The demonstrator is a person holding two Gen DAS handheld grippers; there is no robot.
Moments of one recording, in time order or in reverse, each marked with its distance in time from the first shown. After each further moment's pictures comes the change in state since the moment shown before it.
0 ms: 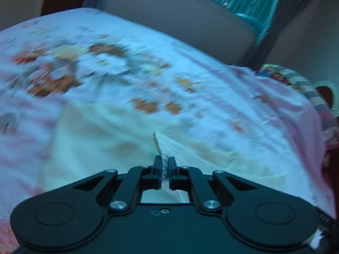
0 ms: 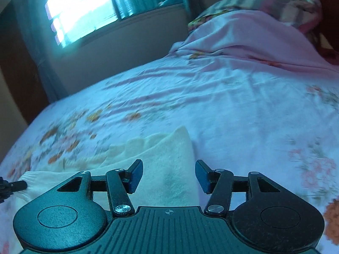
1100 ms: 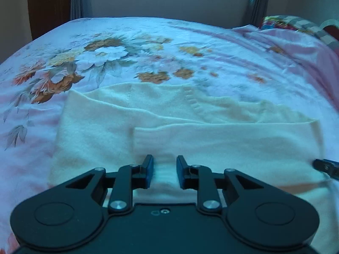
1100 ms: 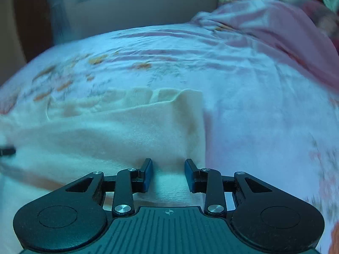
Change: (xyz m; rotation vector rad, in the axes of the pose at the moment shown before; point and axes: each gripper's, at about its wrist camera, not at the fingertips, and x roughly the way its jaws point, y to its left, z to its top) left arm 0.010 -0.020 -0.036 0.275 0.052 0.111; right arm 0.046 0.018 -0.024 -0.199 0.172 -0.041
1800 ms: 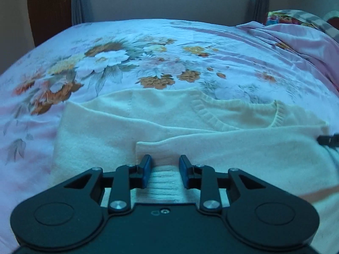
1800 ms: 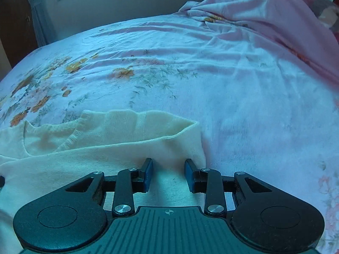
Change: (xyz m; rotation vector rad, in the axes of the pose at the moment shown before) left arm 0.025 -0.002 0.011 0.040 -0.001 0.077; right arm 0.047 -0.009 0.051 0.027 0.066 -0.064
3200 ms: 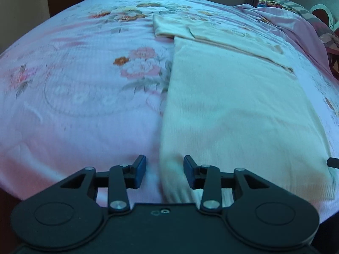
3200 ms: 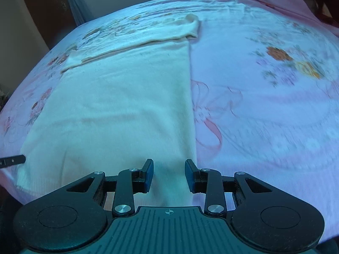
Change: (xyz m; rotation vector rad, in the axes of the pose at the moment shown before) left arm -0.248 0.101 -0.238 -0.065 0.149 -0.047; right arm -0.281 -0.006 -0.295 0.015 0.114 0.181
